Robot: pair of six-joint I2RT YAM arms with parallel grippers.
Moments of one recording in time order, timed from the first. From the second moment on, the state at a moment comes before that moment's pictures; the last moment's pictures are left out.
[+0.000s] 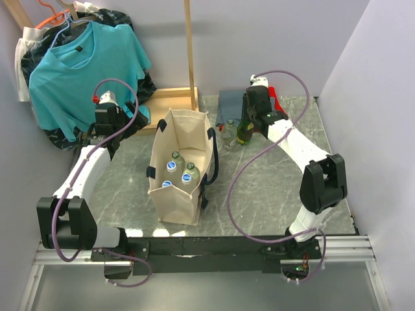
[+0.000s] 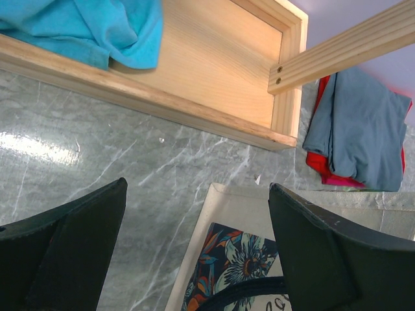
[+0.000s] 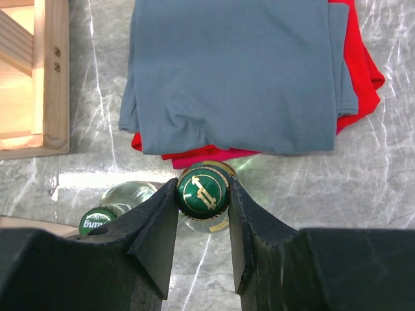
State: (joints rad) left arm -0.04 1.35 1.06 -0.21 0.05 -0.60; right arm 0.37 1.71 1.44 -0.29 0.32 0.23
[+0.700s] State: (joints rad) left arm -0.04 1.35 1.06 -0.21 0.05 -0.60; right arm 0.37 1.76 1.45 -0.27 0.30 0.23
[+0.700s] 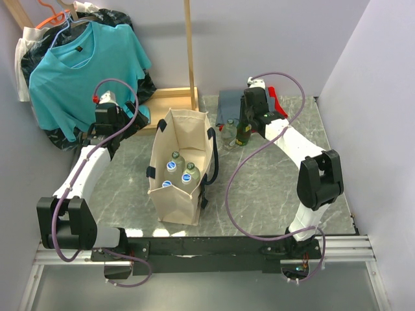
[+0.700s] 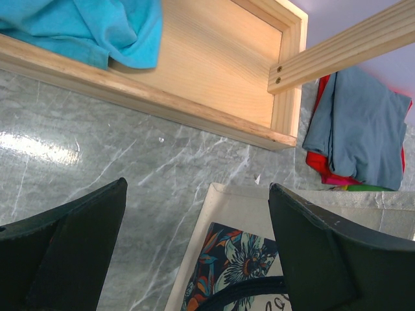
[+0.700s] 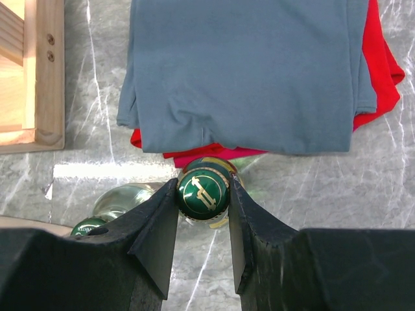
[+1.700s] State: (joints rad) left arm -0.04 1.35 1.06 -0.21 0.06 -0.60; right arm 0.38 1.76 1.45 -0.29 0.31 0.26
